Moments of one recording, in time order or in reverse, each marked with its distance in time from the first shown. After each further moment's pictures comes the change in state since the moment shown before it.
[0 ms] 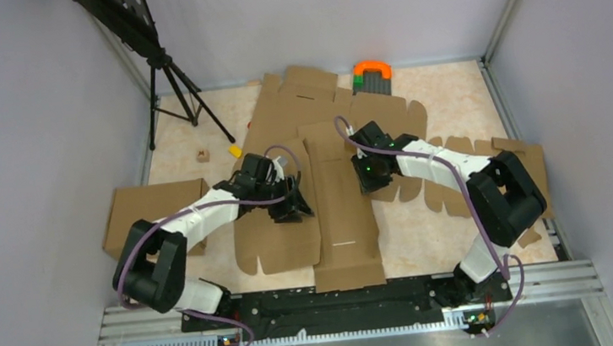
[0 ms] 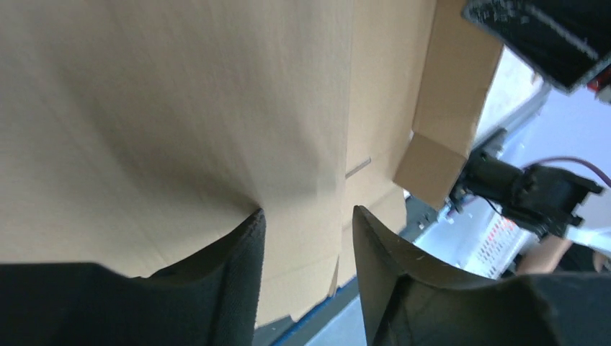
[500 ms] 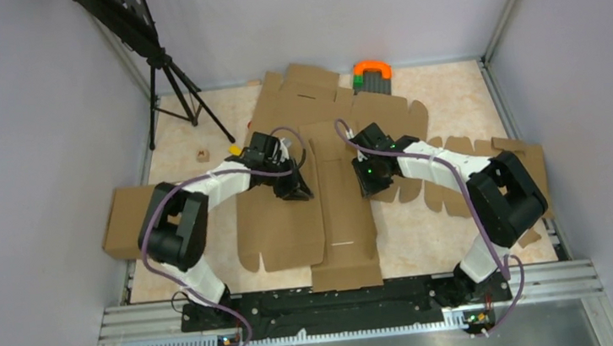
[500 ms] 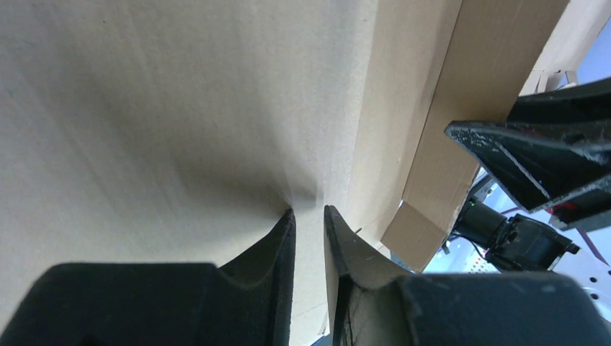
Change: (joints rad) left arm 0.050 0.220 0.236 -0.060 -0.061 0.039; right arm -0.005 -0.009 -0.029 0.008 -0.046 -0.023
